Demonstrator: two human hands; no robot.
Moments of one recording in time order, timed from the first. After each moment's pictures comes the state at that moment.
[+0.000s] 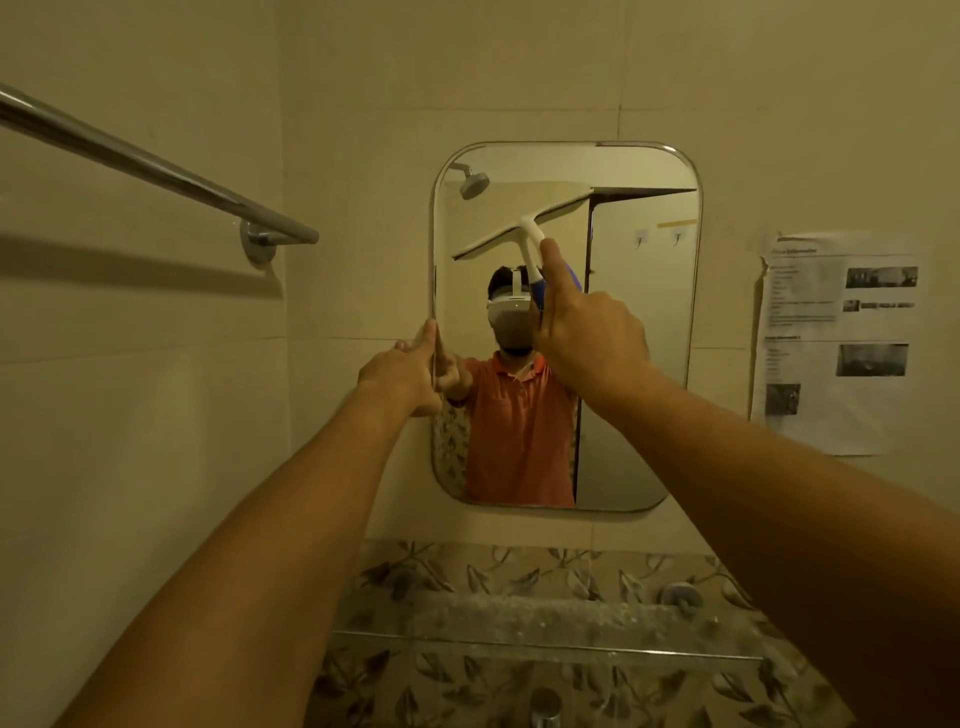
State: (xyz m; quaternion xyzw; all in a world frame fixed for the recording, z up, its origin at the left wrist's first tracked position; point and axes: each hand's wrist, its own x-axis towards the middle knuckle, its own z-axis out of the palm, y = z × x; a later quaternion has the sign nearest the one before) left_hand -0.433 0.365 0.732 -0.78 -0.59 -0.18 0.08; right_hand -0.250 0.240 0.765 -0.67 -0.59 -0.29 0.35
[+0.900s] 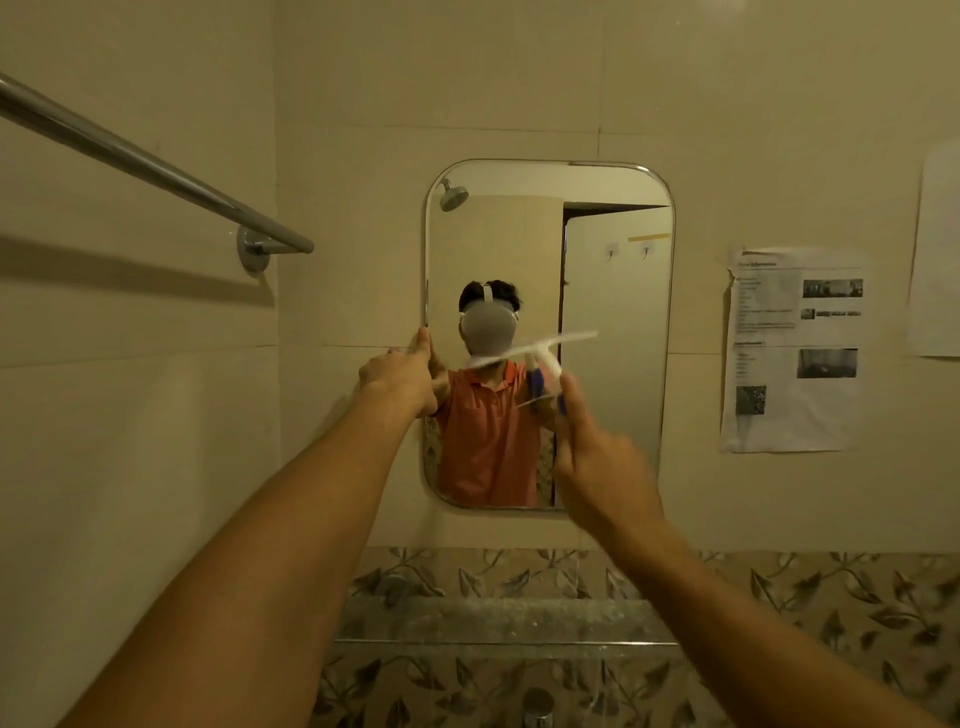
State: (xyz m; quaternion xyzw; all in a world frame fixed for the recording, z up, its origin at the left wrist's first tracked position) left_hand -0.423 0.361 0.728 -0.76 -0.61 -0.17 0.12; right_hand -0.251 0.195 0.641 -0.69 -0.59 -0.15 0.39
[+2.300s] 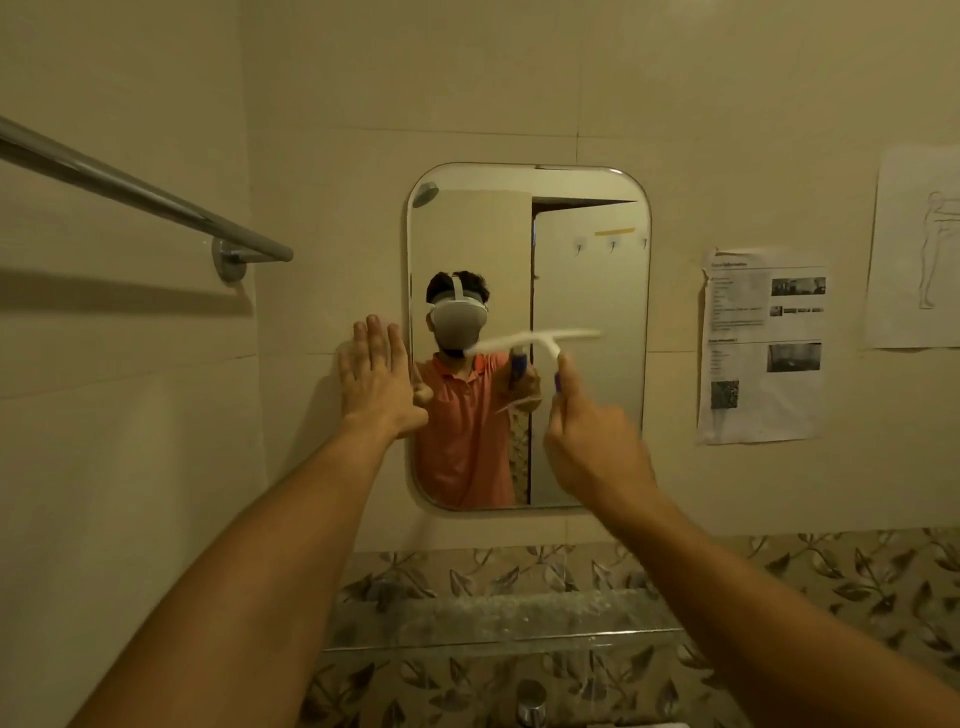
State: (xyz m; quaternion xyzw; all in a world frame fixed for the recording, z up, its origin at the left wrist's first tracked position) left_hand -0.434 0.382 0.707 -0.77 -0.56 -0.25 0.15; right_hand -0.270 0.179 0.684 -0.73 -0.54 -0.13 0.40
